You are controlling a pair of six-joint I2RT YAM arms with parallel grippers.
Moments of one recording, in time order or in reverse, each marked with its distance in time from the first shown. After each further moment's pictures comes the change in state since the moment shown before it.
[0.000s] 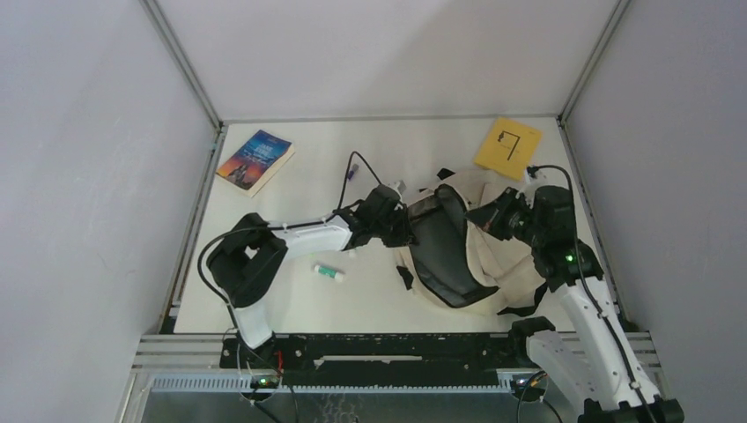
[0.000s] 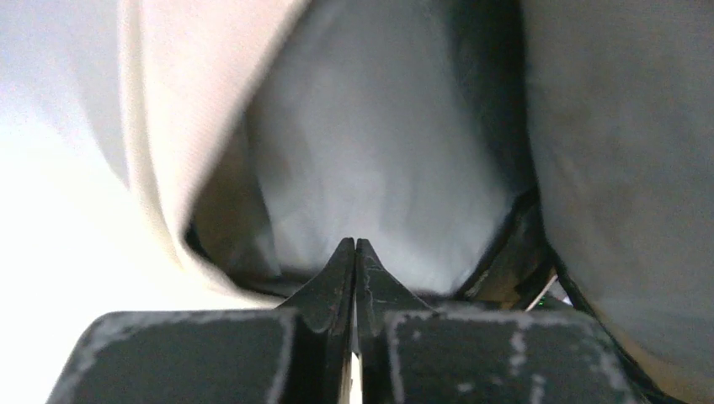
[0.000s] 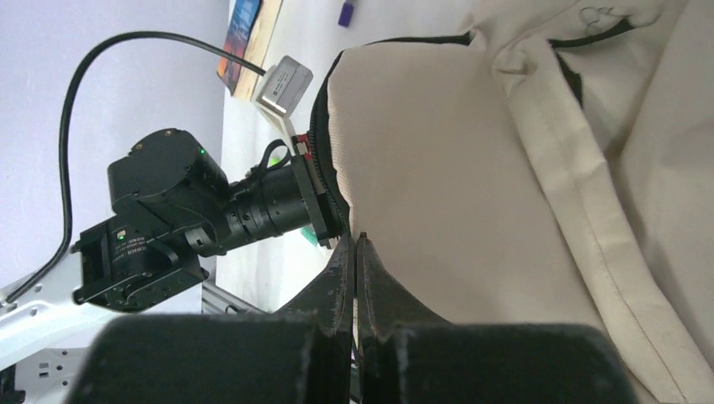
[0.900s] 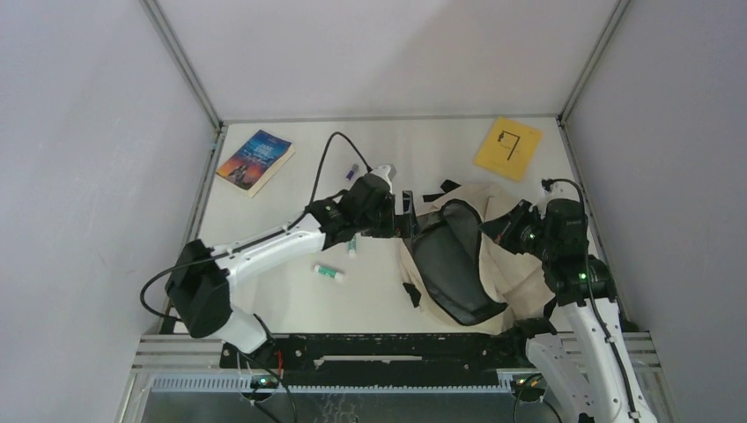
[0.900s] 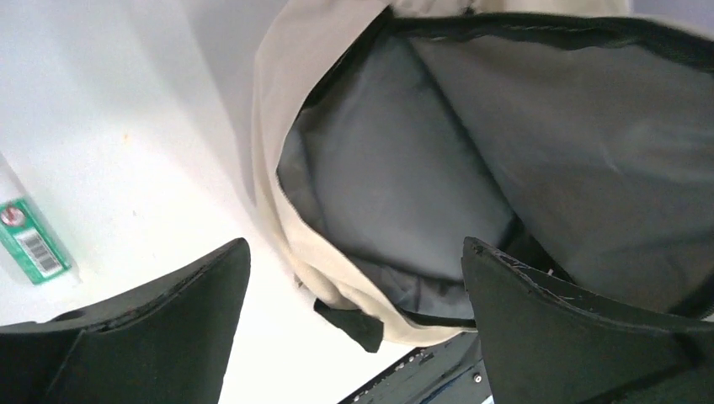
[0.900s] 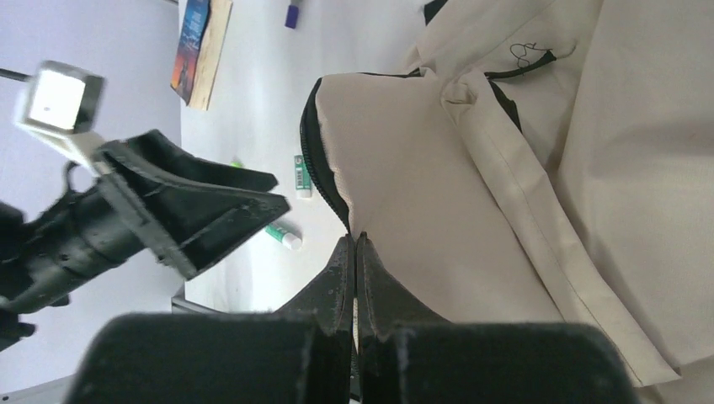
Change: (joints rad) left arm -0.048 -0.283 0.120 -0.378 -0.204 0.173; right arm -0.082 -0.145 0.029 -0.224 0.058 -0.053
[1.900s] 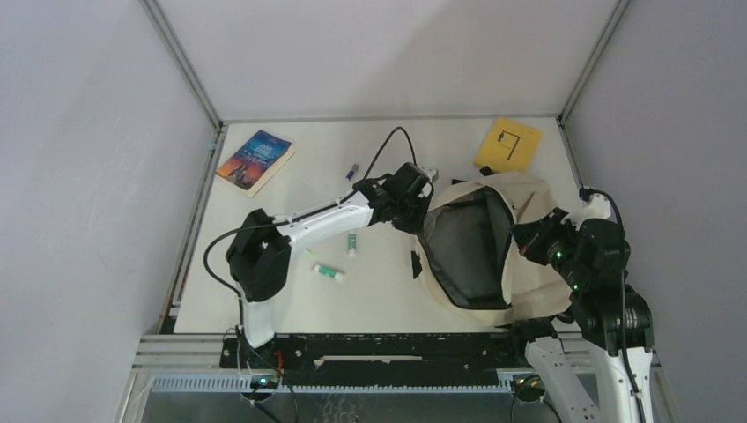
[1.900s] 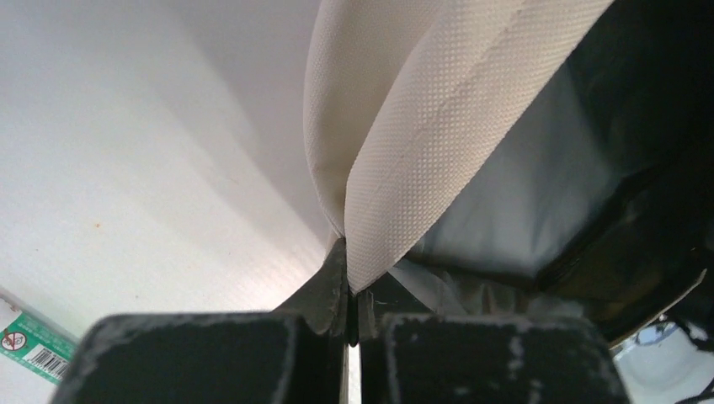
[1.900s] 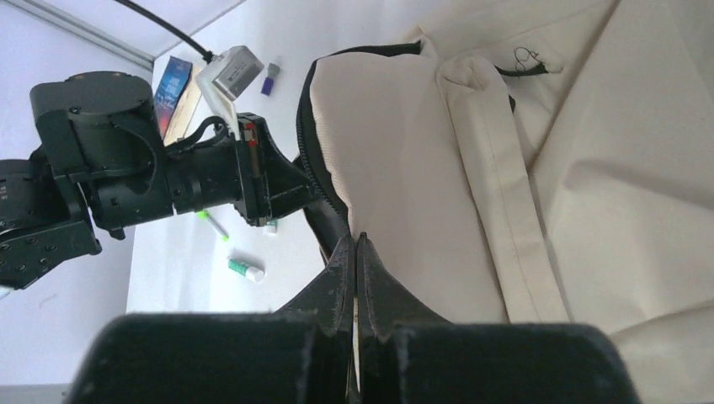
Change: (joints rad) left arm -0.016 0.385 0.353 -0.179 0.069 0.220; right arm 0.000 -0.124 0.221 -0.245 0.210 -0.126
